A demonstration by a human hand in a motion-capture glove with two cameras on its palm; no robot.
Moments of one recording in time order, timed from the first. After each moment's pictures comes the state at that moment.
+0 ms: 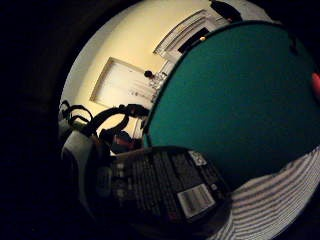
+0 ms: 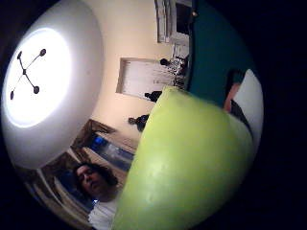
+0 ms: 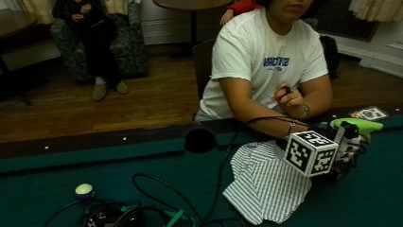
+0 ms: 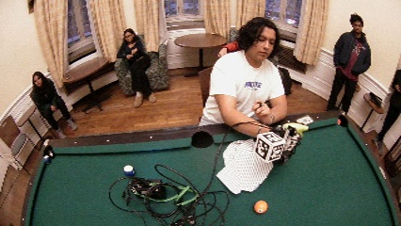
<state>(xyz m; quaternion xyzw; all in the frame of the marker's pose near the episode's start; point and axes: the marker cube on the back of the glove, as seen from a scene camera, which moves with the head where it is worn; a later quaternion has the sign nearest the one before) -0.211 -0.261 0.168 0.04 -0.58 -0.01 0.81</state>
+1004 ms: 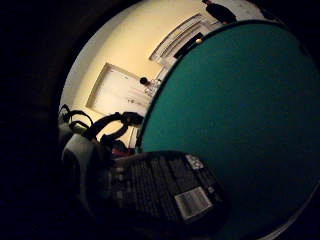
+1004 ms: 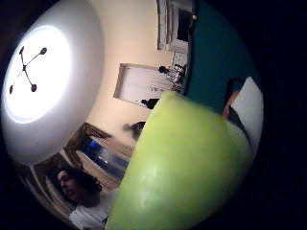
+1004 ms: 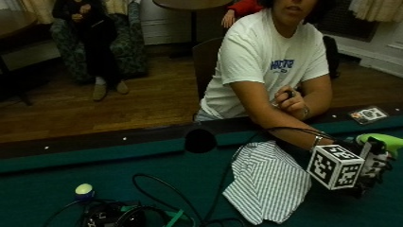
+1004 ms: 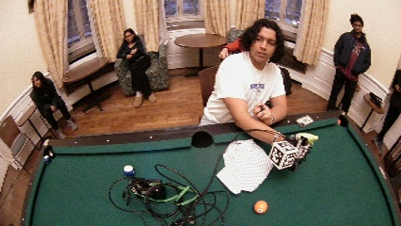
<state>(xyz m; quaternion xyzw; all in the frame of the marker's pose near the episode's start) -0.262 -0.308 0.220 0.08 -0.57 0.01 0.82</state>
